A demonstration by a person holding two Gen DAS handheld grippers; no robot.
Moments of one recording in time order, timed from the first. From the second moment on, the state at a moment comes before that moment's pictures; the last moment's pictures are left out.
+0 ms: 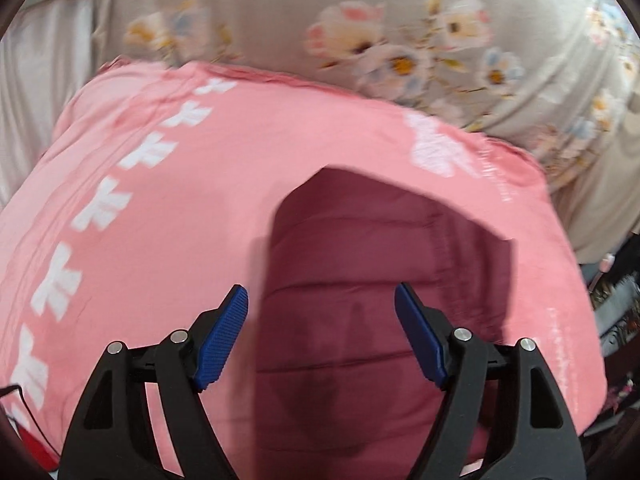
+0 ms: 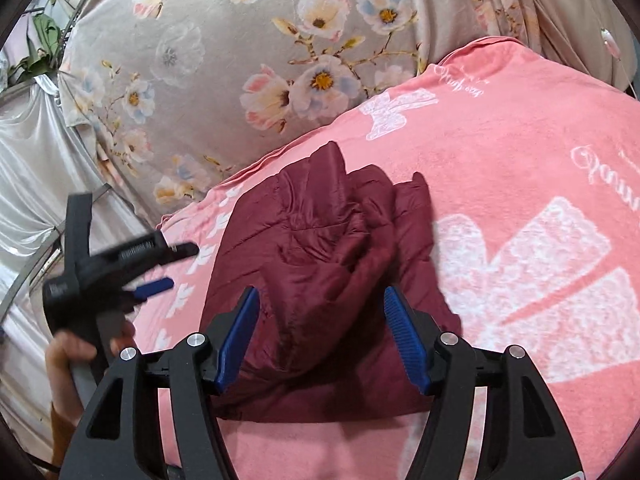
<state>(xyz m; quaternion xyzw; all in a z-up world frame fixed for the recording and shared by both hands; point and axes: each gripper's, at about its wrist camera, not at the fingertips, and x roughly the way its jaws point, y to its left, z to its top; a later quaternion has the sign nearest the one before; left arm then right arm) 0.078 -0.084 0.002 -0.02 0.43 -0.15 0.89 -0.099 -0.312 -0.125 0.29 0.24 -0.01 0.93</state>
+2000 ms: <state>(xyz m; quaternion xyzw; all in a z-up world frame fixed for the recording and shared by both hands) 0.115 -0.322 -0.103 0.15 0.46 -0.20 0.85 -0.123 -0.349 -0.213 0.31 0.30 -0.07 0.90</state>
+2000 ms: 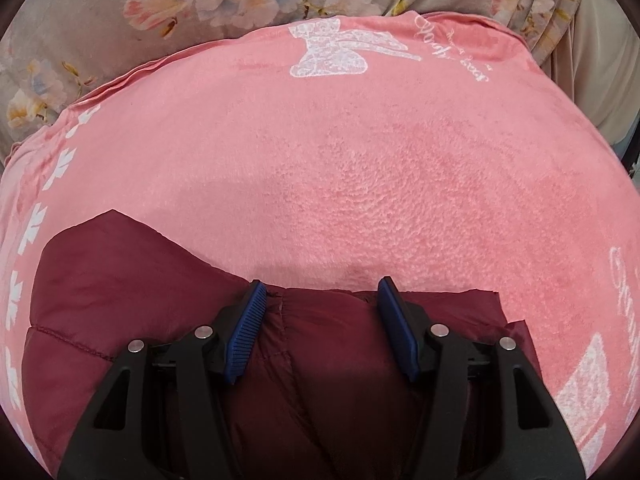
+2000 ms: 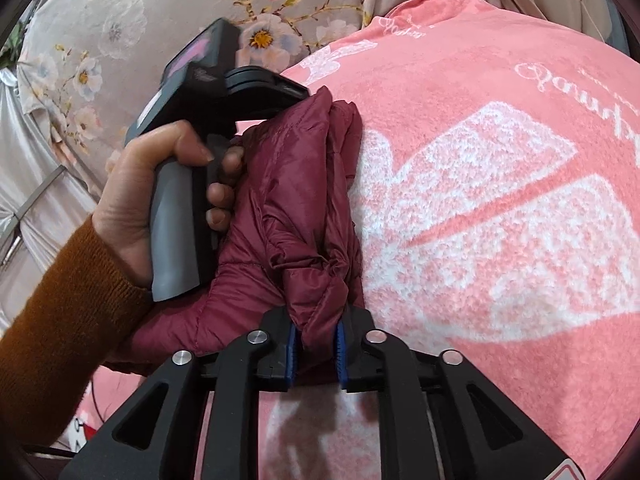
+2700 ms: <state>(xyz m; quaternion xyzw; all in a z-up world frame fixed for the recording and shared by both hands) 0.076 -0.138 -0.021 0.01 0.48 -0.15 0.87 -0.038 -0.349 -0.120 0.21 0.28 -0.10 0.93</state>
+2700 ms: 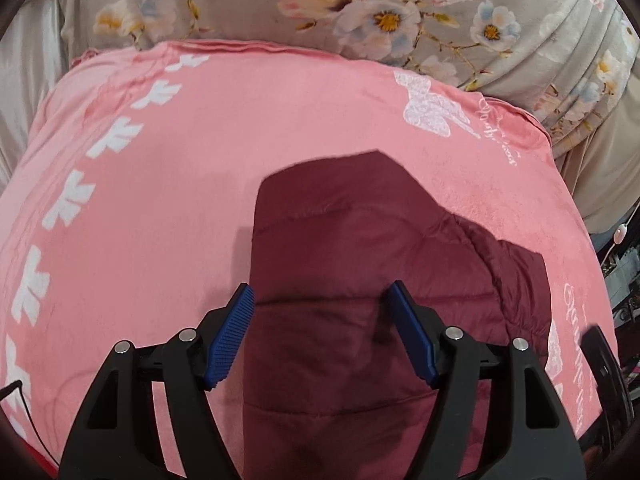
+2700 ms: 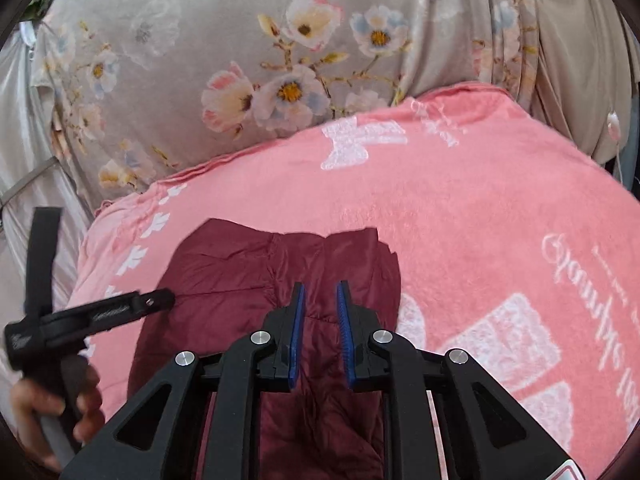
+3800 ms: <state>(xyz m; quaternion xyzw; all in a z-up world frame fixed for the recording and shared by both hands) 0.066 -0.146 -0.071 0.04 0.48 -0.14 0.87 -0.011 -0.347 -0.188 0.21 0.32 -0.14 0.91</state>
